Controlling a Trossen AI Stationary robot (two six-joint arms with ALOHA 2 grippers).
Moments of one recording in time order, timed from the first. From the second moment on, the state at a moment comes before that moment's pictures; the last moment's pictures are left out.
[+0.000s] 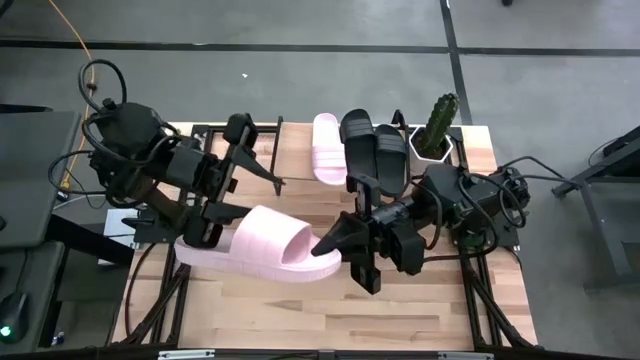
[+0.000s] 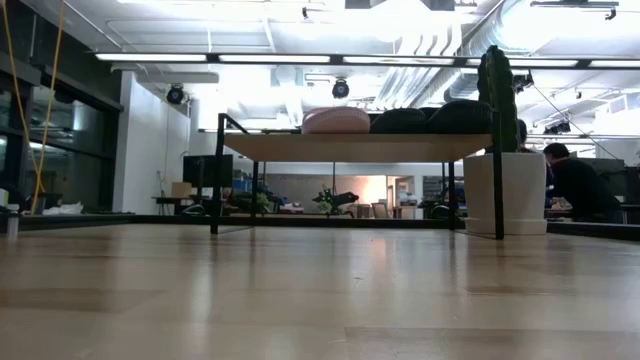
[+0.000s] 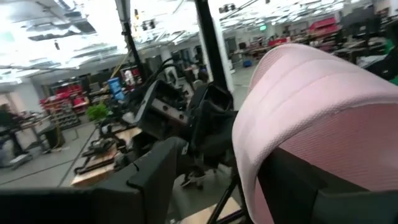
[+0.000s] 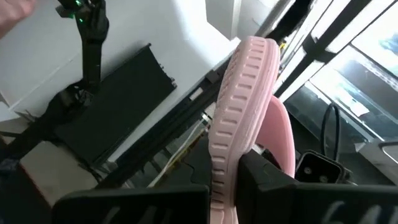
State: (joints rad) left arm -0.24 1.57 2.35 -0.69 -0.04 0.27; right arm 0.41 1.74 2.09 0.04 -0.13 -0.86
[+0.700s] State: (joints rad) left arm -0.24 1.50 2.36 -0.76 -0.19 0.25; right arm 0.42 1.74 2.21 -0.22 0.11 -0.95
